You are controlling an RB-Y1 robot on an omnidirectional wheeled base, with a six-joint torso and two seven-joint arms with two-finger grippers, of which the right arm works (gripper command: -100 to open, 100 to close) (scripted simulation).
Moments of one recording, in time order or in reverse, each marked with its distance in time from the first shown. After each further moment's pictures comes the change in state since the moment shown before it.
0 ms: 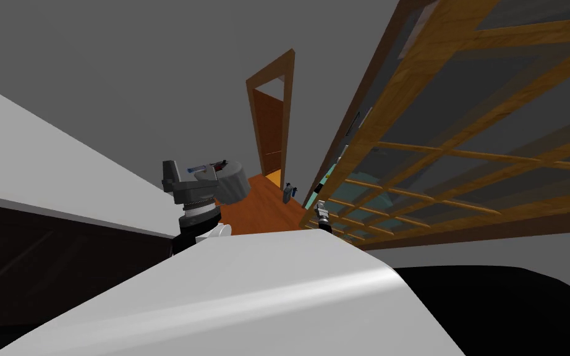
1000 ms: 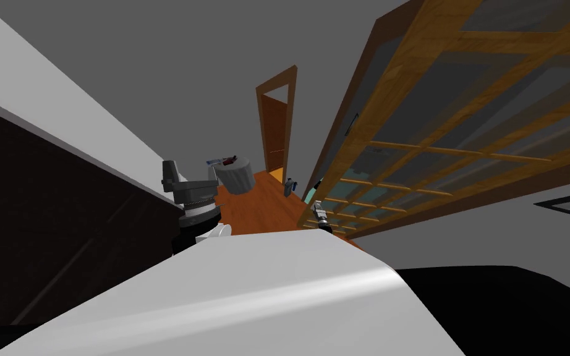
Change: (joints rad) arm 0.031 -0.048 0.101 -0.003 0.083 -0.053 -0.105
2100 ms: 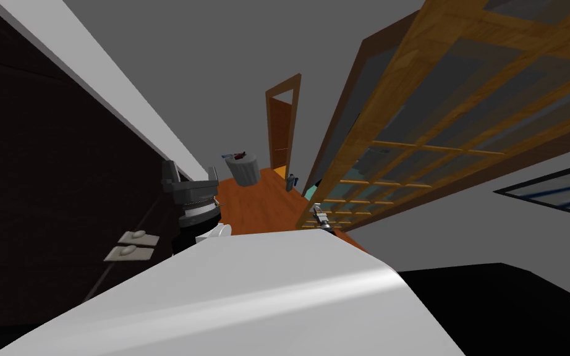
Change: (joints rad) arm 0.082 -0.066 0.081 -0.037 0.079 -0.090 -0.108
